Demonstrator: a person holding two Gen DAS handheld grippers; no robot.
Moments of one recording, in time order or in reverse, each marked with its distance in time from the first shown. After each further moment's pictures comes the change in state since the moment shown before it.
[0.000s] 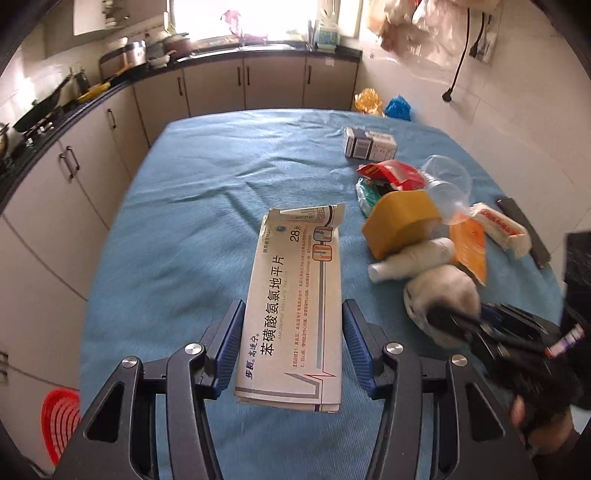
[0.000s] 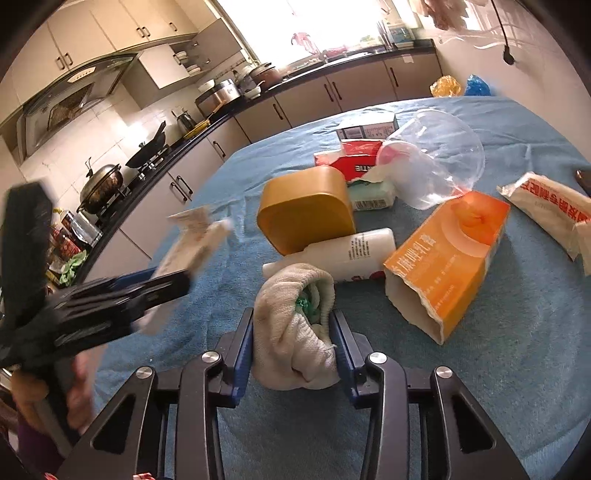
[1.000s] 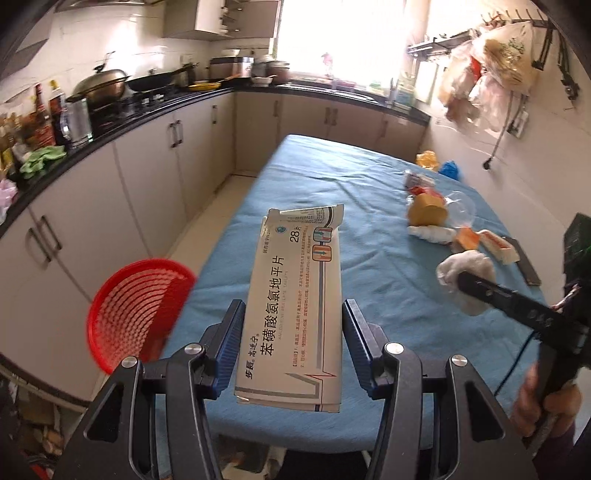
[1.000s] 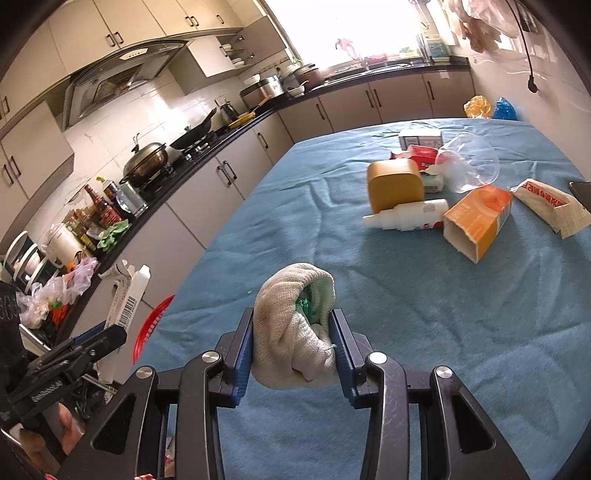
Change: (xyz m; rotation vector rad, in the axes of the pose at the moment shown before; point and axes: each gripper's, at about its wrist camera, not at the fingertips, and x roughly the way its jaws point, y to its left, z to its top) left arm -0.160 0.049 -0.157 -0.281 -0.172 0.178; right arm -0.074 0.079 -0.055 -0.117 0.003 0.086
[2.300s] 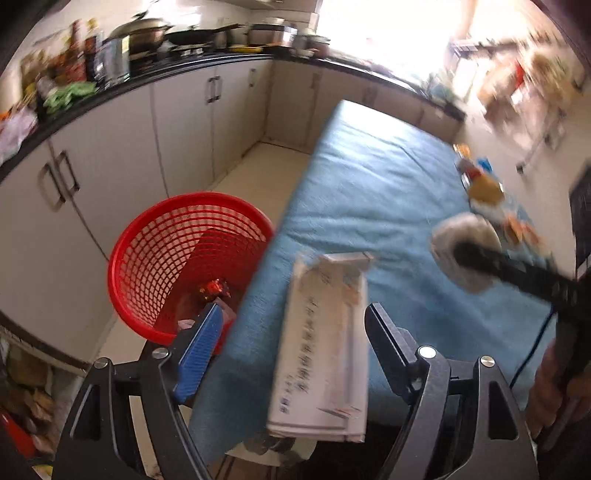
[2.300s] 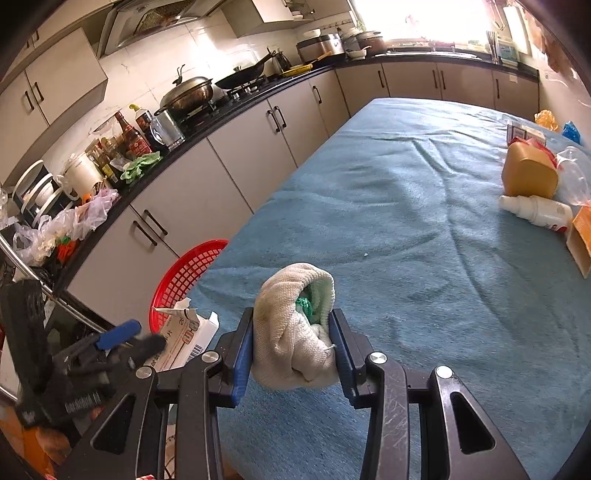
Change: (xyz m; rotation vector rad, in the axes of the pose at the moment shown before) left arm 0.034 0.080 -0.049 -0.072 0.100 0.029; right arm 0.085 0.097 -0.024 -0.175 0.170 0.071
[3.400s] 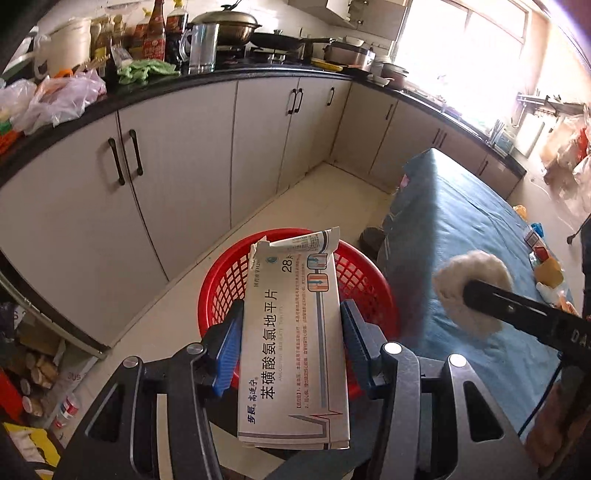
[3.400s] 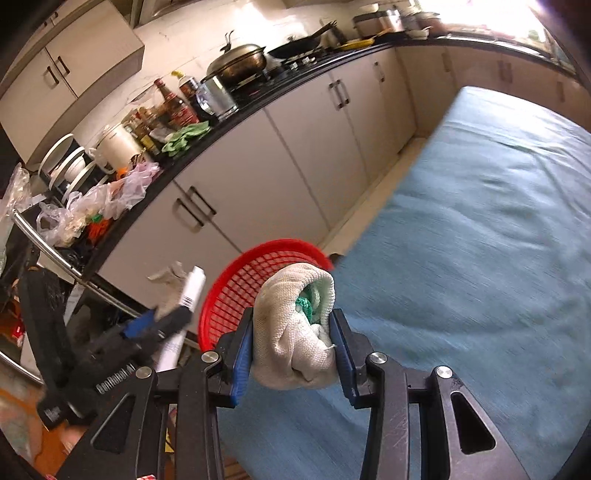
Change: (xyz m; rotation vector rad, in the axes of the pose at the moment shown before) left arm 0.005 0.116 0.032 -0.255 -0.073 0.136; right arm 0.092 0.086 0.048 -0.088 0.114 0.186
